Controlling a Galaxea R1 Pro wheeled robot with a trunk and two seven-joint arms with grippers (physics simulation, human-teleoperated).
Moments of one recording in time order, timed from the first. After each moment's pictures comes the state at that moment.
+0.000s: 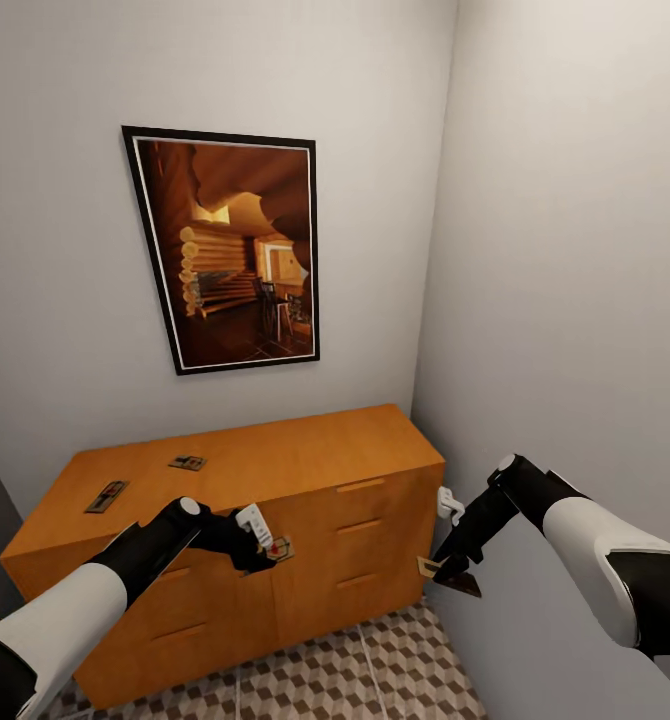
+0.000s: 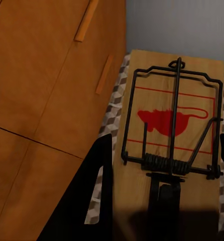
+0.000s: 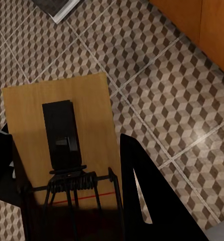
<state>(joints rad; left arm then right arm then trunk) -0.83 0.19 -0.60 -0.57 -0.10 0.25 -0.78 -1.08 -0.16 0.04 -0.20 0.81 0.17 1.51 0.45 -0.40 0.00</state>
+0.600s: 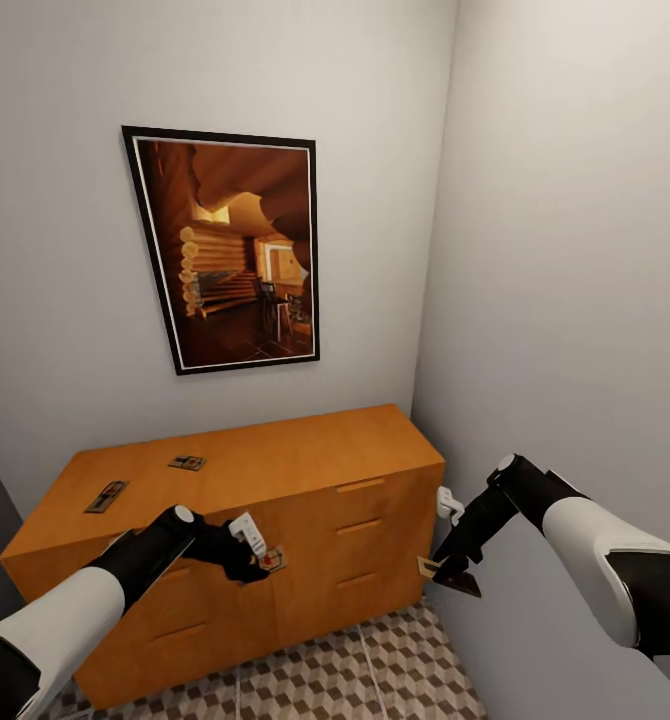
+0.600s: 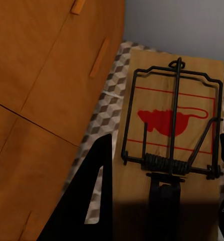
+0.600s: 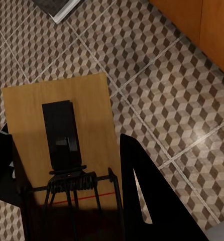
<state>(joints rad) -0.83 0.19 -0.60 -0.49 -0.07 0.24 -0.78 -1.08 -0.16 0.04 -0.20 0.80 0.17 1.51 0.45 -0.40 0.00</state>
